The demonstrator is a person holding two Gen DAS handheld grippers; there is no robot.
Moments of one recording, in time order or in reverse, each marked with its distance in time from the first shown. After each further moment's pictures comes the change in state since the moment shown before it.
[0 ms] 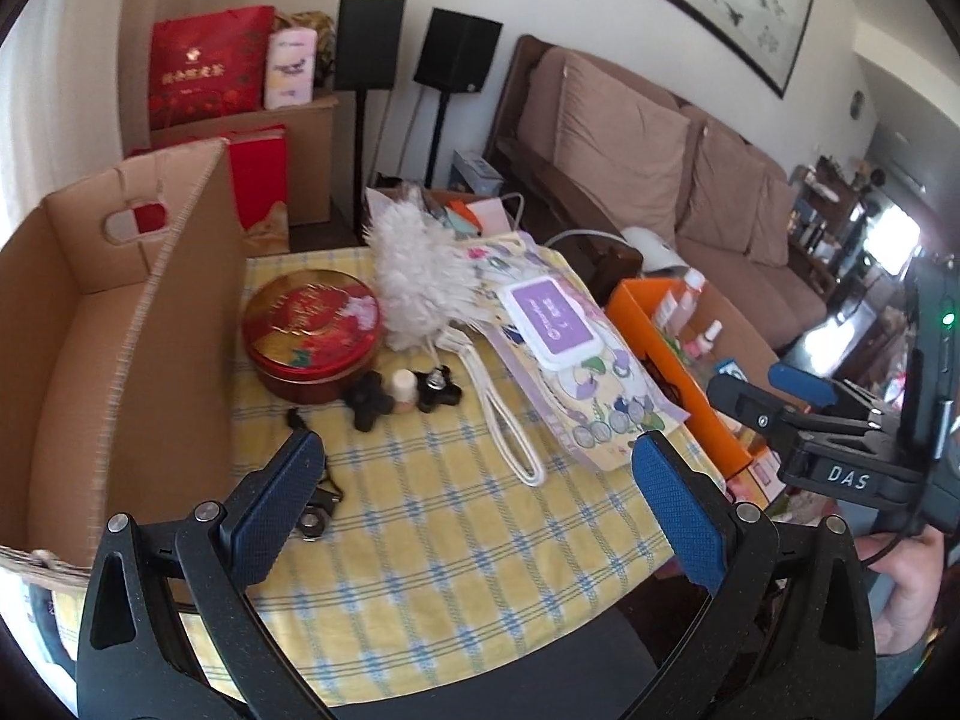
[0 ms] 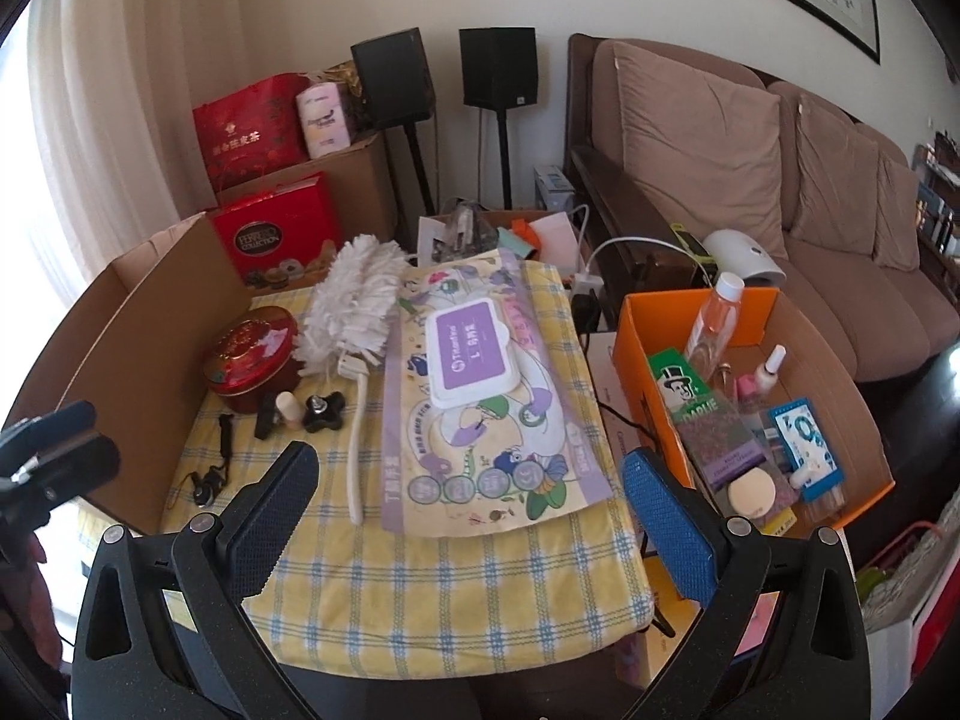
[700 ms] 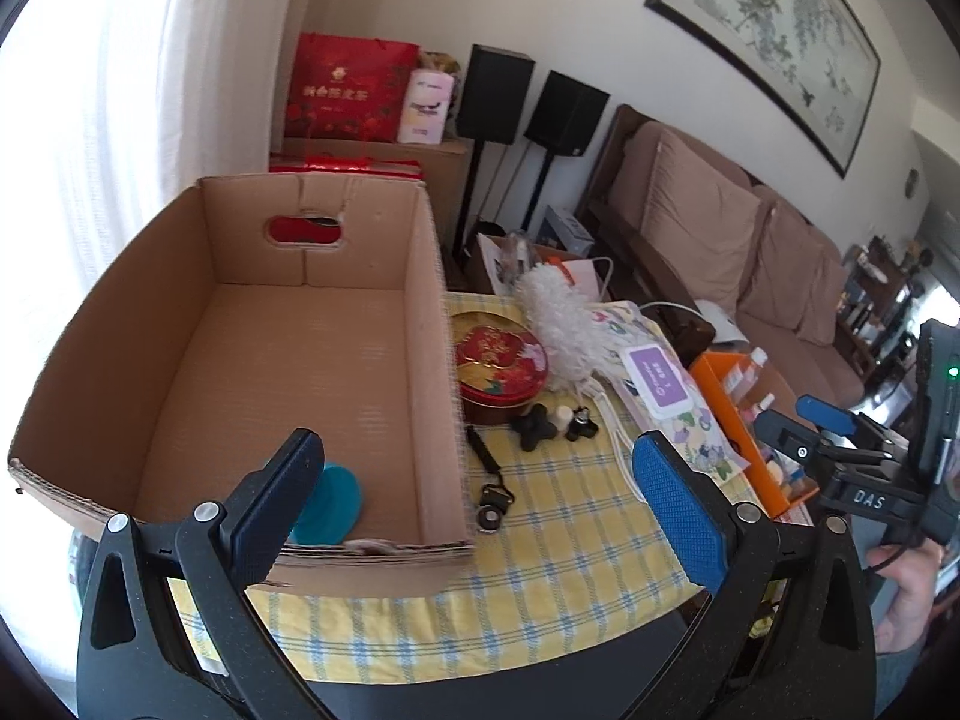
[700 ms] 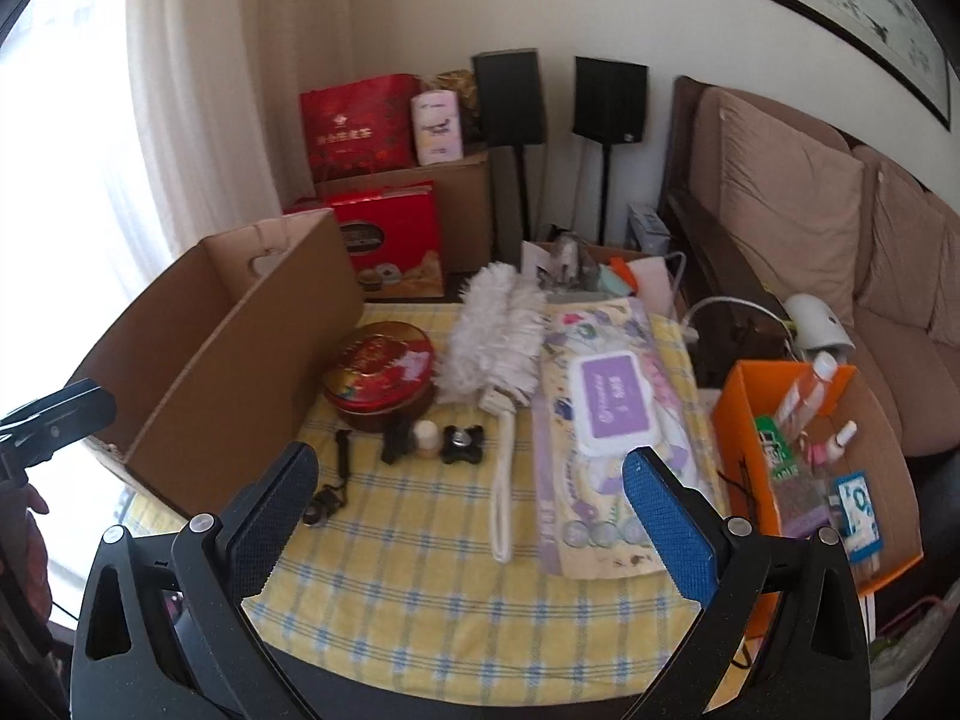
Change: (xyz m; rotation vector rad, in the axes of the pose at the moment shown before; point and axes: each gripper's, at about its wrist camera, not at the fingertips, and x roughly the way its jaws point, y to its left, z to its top) left arm -0.086 0.108 -0.005 -0.150 -0.121 0.114; right arm -0.010 0.082 0.016 -0.137 -0.038 0.110
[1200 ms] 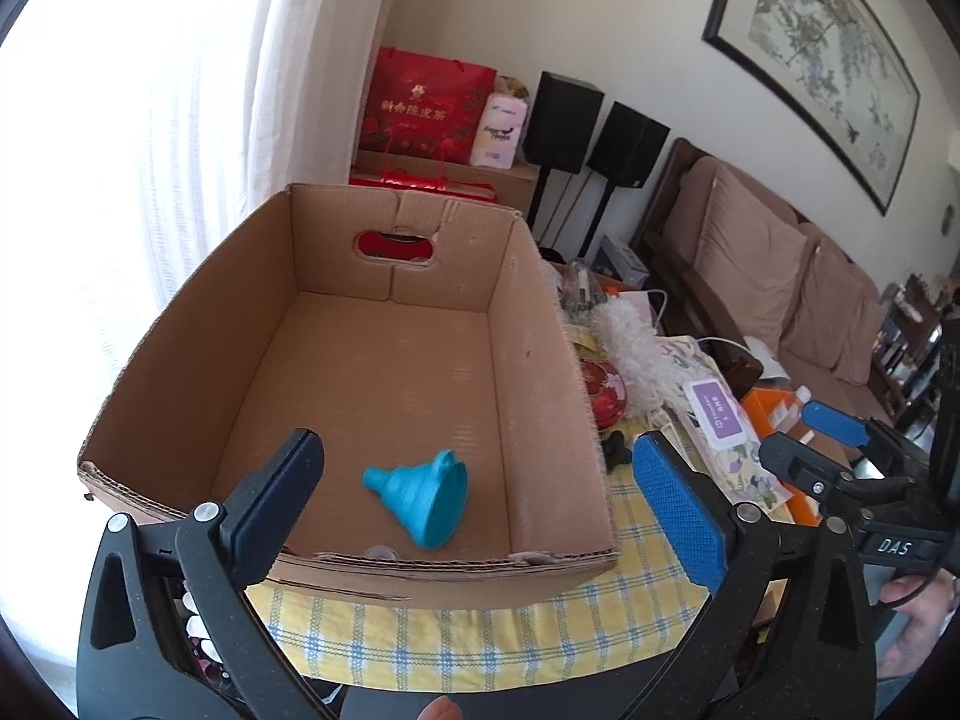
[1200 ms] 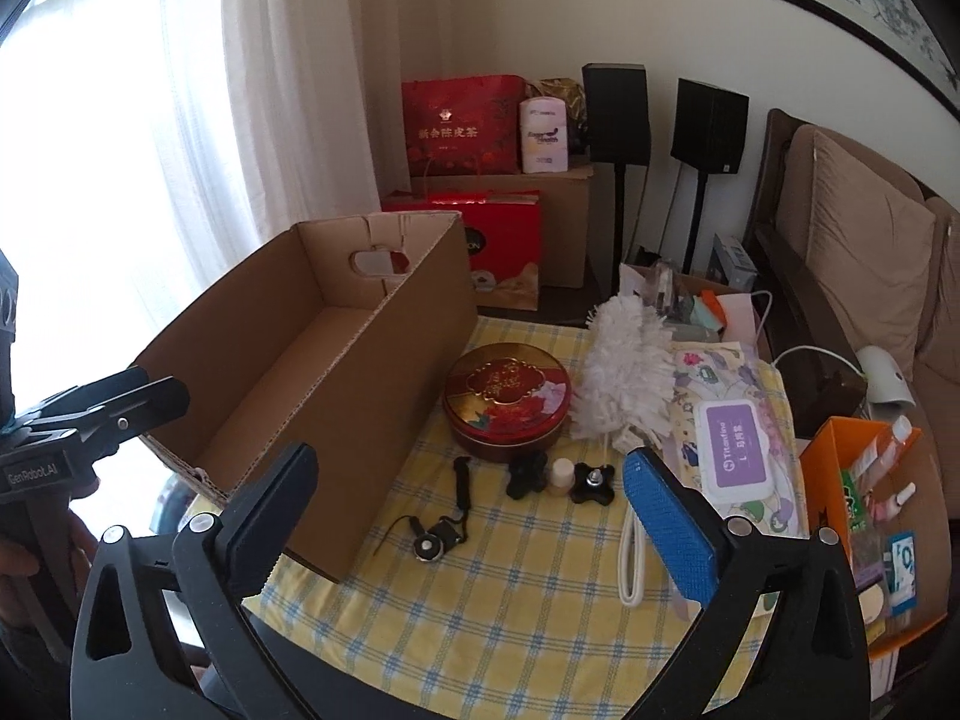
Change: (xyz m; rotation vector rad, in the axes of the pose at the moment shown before) left arm -0.017 0.054 0.004 -0.074 -0.055 0.096; right arm 0.014 0.092 0.022 -0.132 -0.019 0.145
